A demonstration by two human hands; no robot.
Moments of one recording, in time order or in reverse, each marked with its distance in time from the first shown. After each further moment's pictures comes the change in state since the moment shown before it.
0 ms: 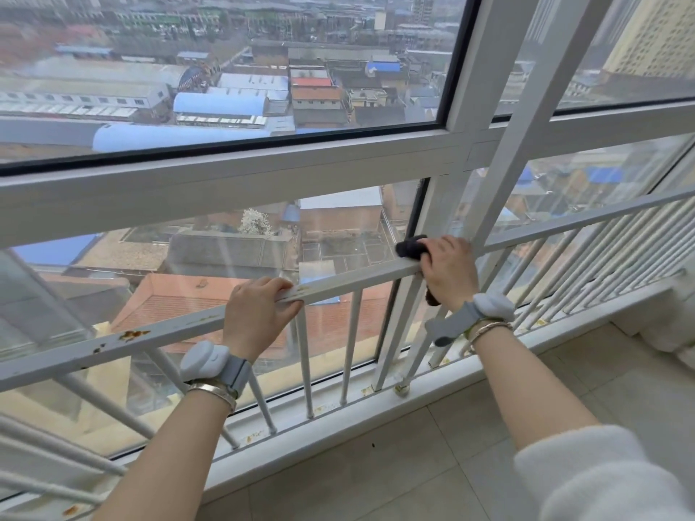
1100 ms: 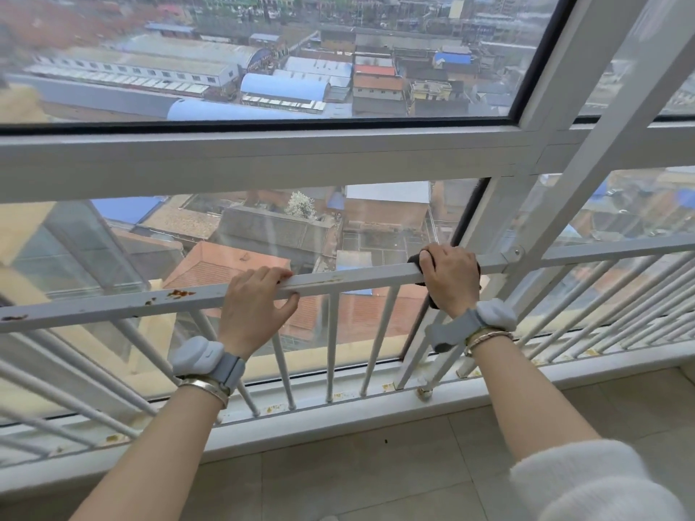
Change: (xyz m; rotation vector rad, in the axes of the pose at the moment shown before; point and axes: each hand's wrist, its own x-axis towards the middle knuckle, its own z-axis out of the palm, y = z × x) left_hand -0.032 -0.034 -0.017 0.116 0.074 -0.053; right_hand 0.001 -0.054 0.028 0.105 -0.010 -0.046
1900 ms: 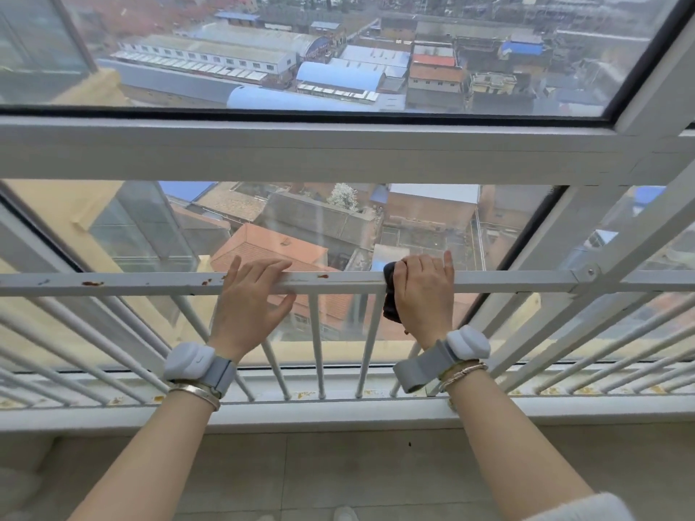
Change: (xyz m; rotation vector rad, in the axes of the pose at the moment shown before) left_hand -0.027 -0.056 -0.024 0.027 0.075 -0.036; right_hand -0.024 -0.101 0.040 0.097 0.056 -0.162
